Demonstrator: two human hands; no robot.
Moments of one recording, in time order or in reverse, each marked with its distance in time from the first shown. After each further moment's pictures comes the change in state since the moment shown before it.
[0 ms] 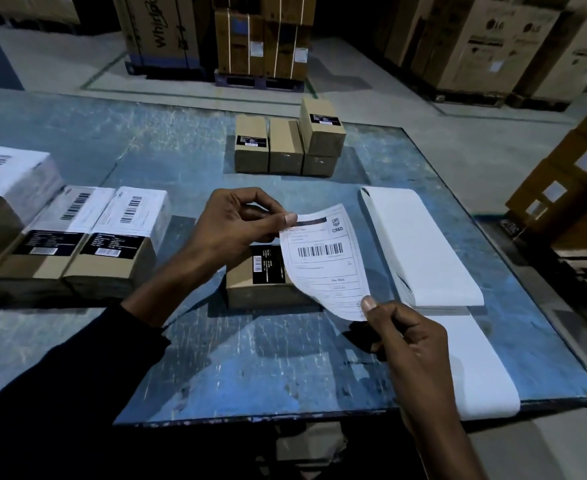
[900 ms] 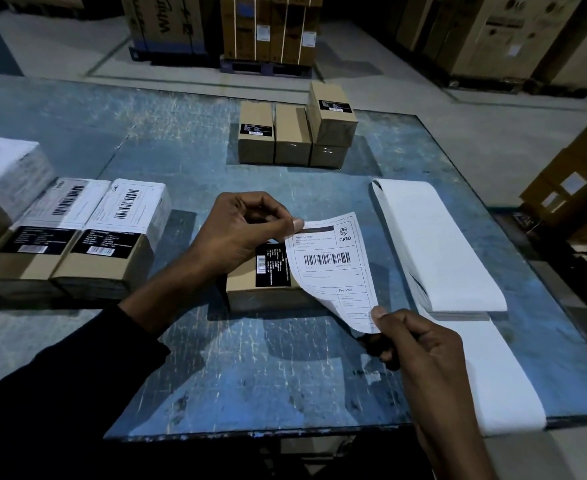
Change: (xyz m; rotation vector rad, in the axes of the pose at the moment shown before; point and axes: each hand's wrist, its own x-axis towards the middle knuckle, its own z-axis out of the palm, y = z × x) left_hand 0.012 -0.027 0.001 -0.072 -0.026 0.030; right_hand 0.006 0.003 0.000 -0.031 -0.007 0.086
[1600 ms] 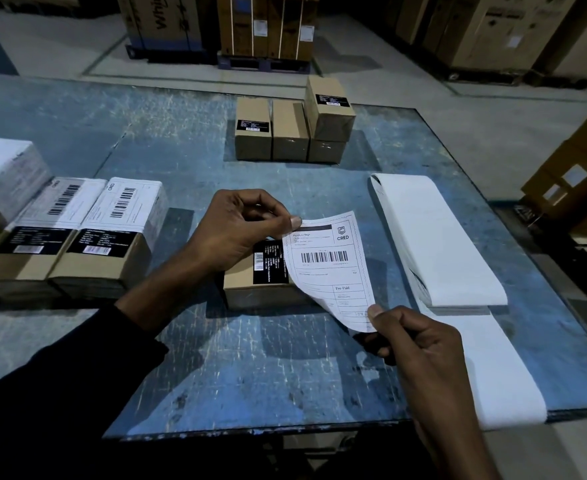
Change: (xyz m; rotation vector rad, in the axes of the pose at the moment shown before) left_hand 0.001 -0.001 0.000 0.042 0.009 0.007; right_hand -0.001 0.003 0.000 -0.020 -0.018 -0.013
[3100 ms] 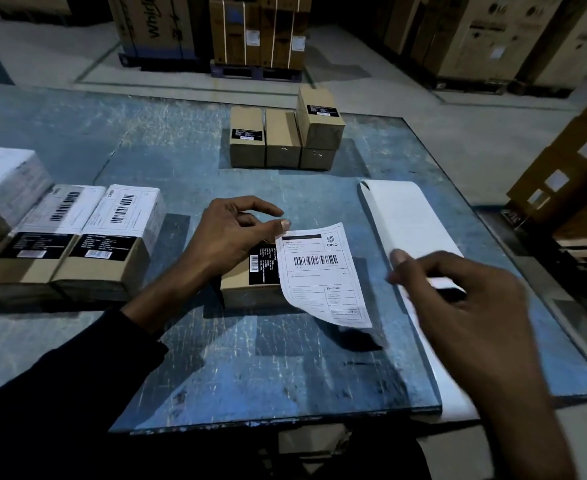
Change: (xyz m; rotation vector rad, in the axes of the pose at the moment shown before) left_hand -0.003 -0.002 -0.001 0.129 0.055 -0.091; right_hand 0.005 -0.086 -0.021 -0.419 0.127 -0.236
